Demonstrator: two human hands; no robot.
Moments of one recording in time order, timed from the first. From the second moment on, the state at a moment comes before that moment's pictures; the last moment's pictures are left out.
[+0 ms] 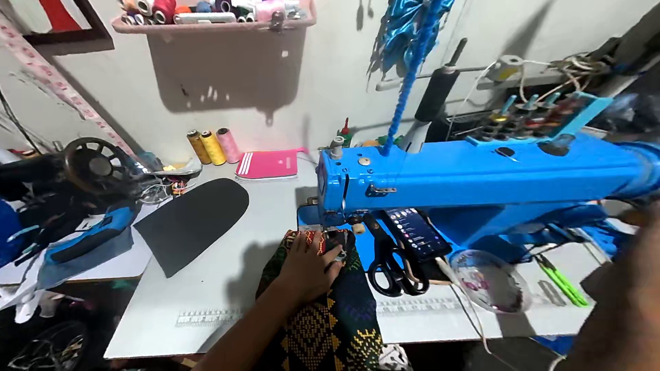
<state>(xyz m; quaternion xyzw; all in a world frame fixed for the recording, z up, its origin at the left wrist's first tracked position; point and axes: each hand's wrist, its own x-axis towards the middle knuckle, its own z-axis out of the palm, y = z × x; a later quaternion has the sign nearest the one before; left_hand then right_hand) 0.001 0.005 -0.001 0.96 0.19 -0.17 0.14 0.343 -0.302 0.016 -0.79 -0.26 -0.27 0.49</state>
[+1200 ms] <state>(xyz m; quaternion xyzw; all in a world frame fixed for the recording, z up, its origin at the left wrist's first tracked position) -0.006 -0.011 -0.011 0.96 0.23 -0.09 0.15 0.137 -0.169 -0.024 -0.71 -0.67 0.08 0.20</state>
